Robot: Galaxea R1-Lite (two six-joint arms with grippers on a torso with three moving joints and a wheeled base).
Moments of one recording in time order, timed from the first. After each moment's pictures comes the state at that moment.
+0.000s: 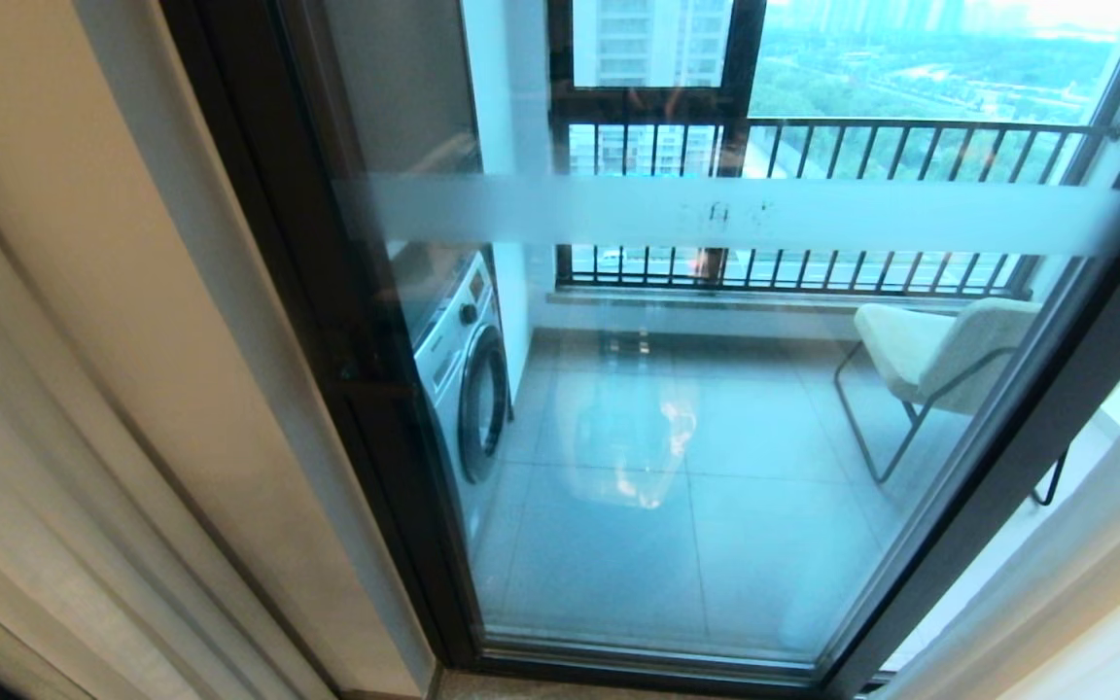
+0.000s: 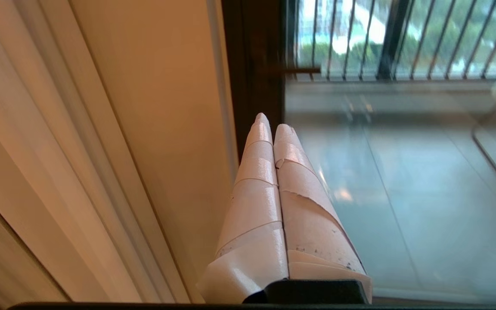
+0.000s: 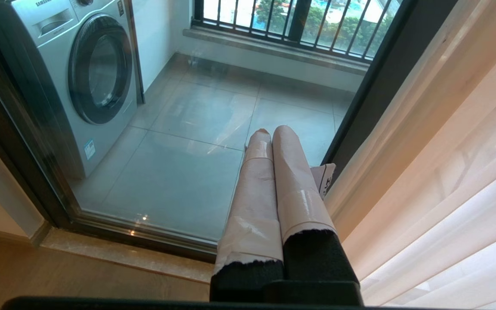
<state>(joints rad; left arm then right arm) 0.01 0.00 0.00 -0.15 0.00 0.05 0.00 0.00 0.00 0.00 0.05 -0.16</state>
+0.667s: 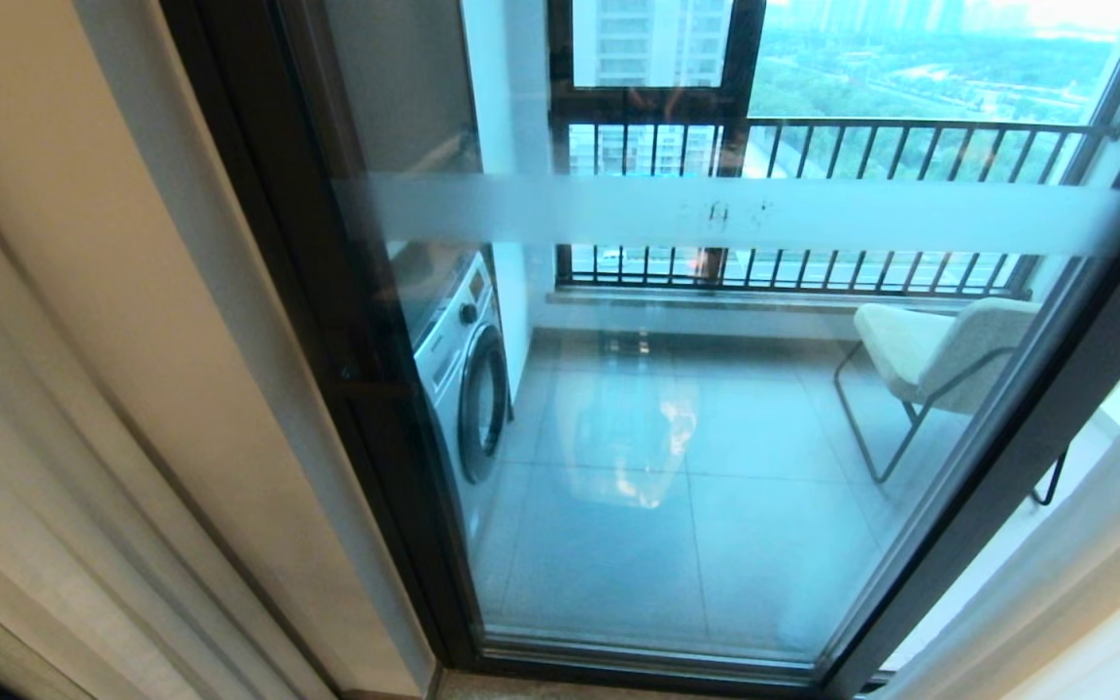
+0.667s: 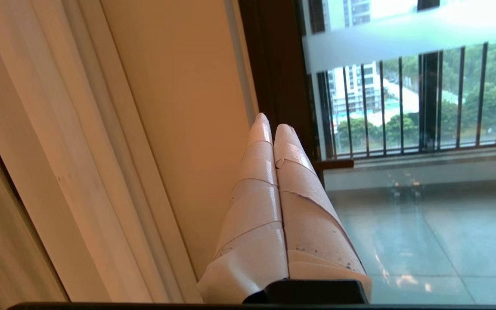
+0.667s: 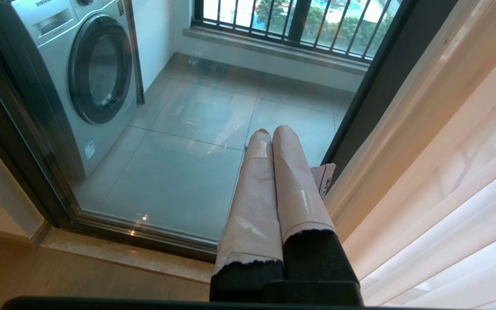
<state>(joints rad) 0.01 0.00 -0.04 -0.39 0.04 0.20 0.00 0.00 0.00 0.00 0.05 -0.16</state>
